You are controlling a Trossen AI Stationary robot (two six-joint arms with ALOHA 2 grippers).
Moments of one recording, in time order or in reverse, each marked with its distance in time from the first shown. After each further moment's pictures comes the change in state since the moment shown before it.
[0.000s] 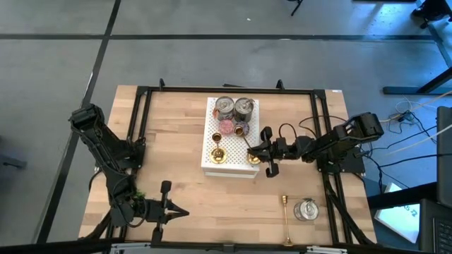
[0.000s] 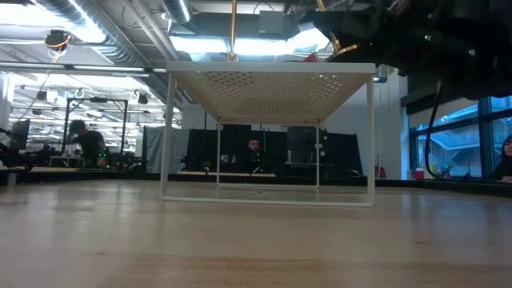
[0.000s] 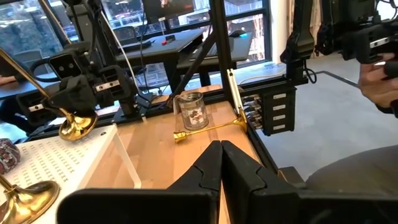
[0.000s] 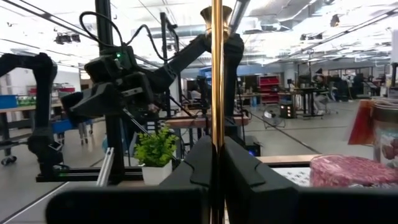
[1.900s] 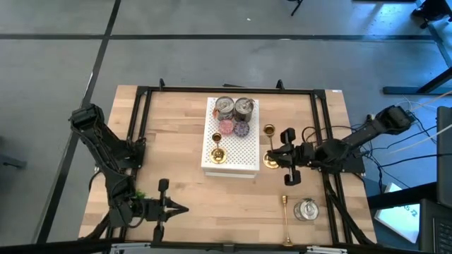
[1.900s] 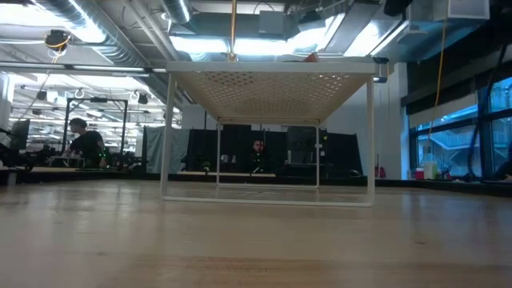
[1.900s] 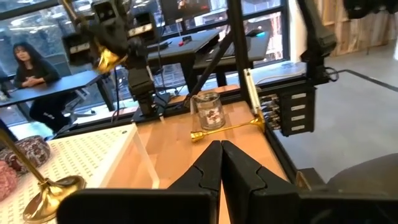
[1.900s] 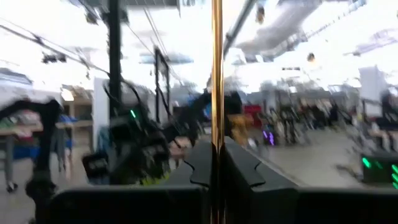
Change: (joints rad) left arm -0.013 0.000 0.000 -0.001 -0.086 0.019; right arm 0.312 -0.489 0.051 -0.408 0.358 -0.185
